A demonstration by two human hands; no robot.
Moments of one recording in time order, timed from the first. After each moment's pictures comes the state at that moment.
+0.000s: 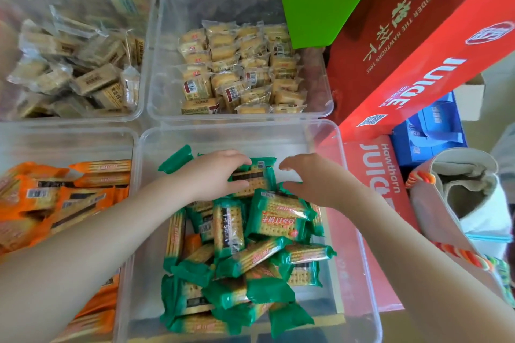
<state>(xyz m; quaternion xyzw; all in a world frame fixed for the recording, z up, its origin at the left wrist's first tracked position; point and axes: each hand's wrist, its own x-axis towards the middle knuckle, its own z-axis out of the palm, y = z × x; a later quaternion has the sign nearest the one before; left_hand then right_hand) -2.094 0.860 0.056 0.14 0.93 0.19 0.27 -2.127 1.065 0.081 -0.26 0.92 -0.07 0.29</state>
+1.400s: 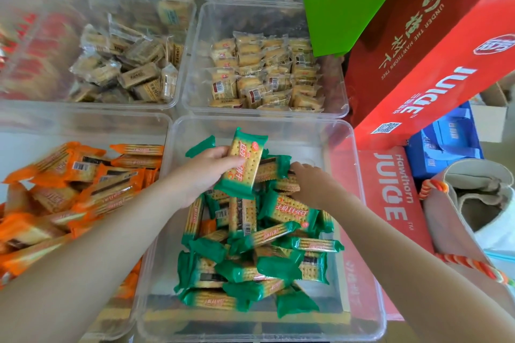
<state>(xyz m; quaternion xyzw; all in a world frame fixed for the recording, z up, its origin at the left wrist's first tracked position) -2.044 0.853 0.084 -0.25 0.69 0.63 0.25 -2.110 1.054 0.031 -0.22 0.93 -0.03 0.29</state>
